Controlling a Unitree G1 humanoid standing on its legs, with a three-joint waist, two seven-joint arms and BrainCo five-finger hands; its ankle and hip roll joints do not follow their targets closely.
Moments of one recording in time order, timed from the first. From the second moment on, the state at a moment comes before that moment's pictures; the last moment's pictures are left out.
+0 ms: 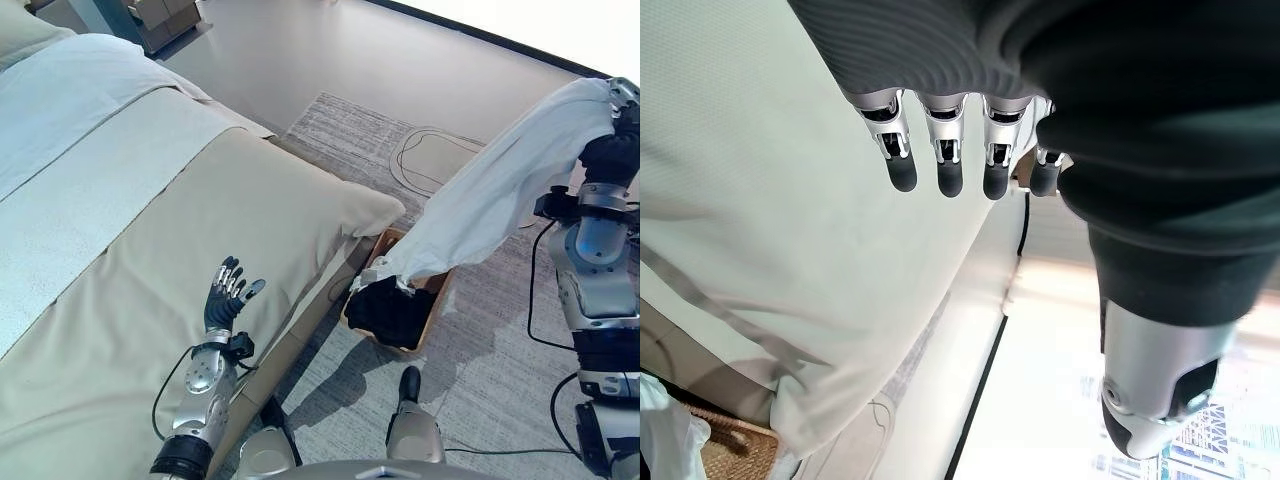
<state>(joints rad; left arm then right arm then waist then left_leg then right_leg) 0.02 0.25 -0.13 0.34 -0.49 -0.34 0.12 -0.43 -0.64 -0.11 0.04 0.27 -0.24 -0.40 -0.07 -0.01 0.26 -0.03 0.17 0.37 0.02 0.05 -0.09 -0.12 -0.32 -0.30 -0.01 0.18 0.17</state>
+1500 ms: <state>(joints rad) 0.07 0.26 -0.10 0.34 -0.53 -0.32 0.11 -0.54 -0.67 0.08 0.04 0.37 -0.24 -0.27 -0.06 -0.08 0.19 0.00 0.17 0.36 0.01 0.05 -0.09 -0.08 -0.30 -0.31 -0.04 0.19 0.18</state>
